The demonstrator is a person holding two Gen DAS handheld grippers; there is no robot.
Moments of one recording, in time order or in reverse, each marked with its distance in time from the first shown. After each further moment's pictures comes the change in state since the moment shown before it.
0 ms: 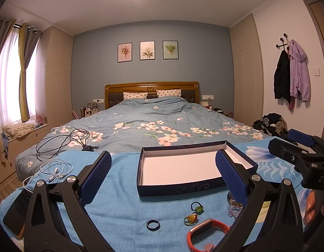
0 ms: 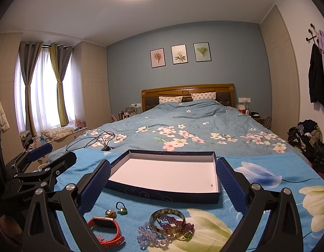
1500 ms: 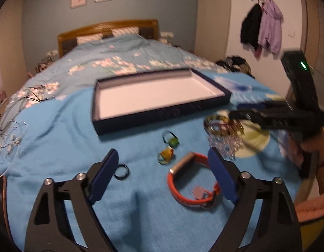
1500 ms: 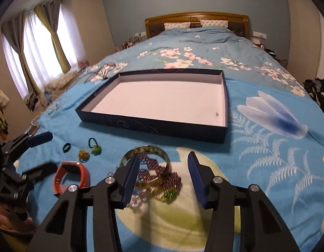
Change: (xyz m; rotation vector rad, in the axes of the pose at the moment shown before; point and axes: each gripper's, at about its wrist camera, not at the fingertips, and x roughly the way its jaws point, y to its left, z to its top) left arm 0.048 -0.009 -0.057 0.092 0.498 -0.325; right arm 0.081 -0.043 -0.043 0.031 0.572 0.095
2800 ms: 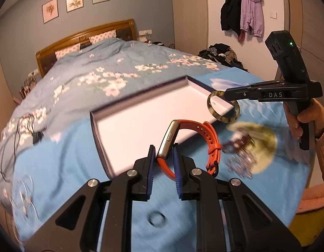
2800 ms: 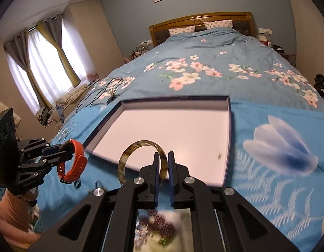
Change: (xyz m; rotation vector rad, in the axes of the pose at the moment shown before) left arm 0.019 0.034 0.088 0.180 0.015 -0.062; right arm 0.008 -0.032 0.076 0.077 -0.049 0.114
